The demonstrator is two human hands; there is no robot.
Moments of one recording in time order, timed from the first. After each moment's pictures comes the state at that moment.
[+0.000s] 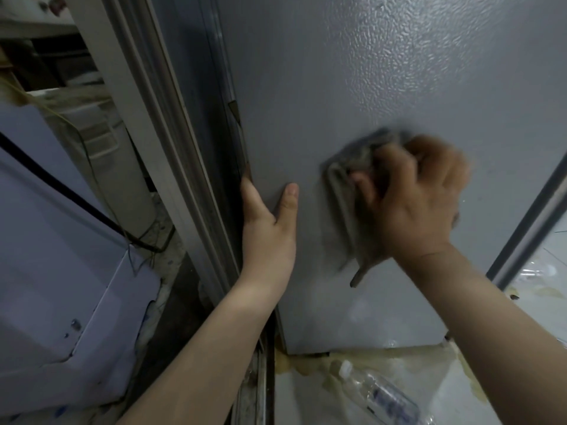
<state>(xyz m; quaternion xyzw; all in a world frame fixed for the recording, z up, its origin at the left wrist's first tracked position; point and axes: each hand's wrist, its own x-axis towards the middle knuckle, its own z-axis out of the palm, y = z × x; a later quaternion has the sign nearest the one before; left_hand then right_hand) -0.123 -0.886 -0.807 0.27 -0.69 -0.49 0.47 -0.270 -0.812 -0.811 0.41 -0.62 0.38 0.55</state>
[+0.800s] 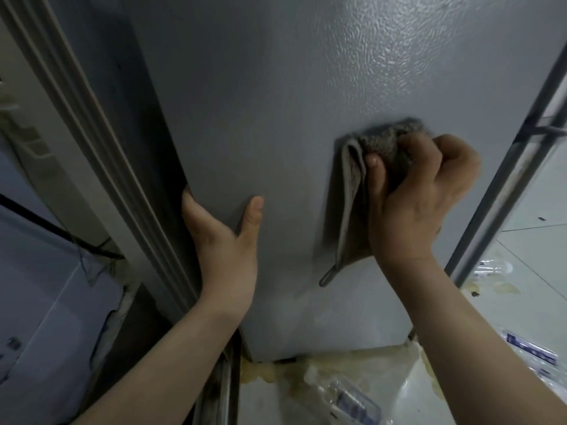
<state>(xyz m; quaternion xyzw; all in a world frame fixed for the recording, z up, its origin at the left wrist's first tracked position) -0.145 -0.872 -0.822 0.31 -0.65 -0.43 0.54 -0.300 -0.787 -0.810 0.30 -0.63 0.51 0.50</state>
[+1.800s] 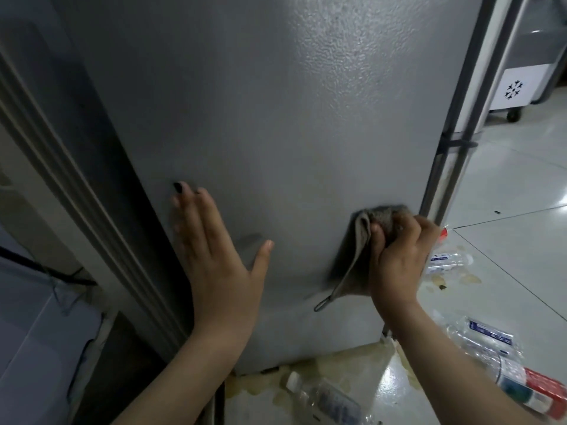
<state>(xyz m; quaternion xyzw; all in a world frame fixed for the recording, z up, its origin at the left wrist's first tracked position) -0.150 -0.842 -0.825 0.26 -0.82 -0.10 0.50 -0.323 -0.735 -0.878 0.26 -0.72 0.55 0.34</state>
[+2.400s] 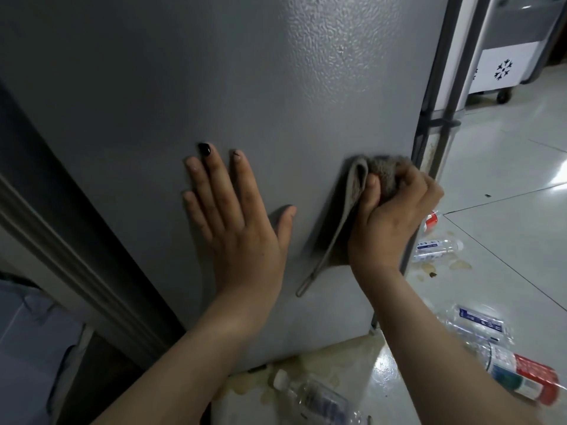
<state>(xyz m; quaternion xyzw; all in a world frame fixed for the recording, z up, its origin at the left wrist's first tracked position) -0.218 -0.828 -0.825 0.28 -0.81 0.09 0.51 -0.336 -0.750 -0.842 0.16 -0.68 0.62 0.36</state>
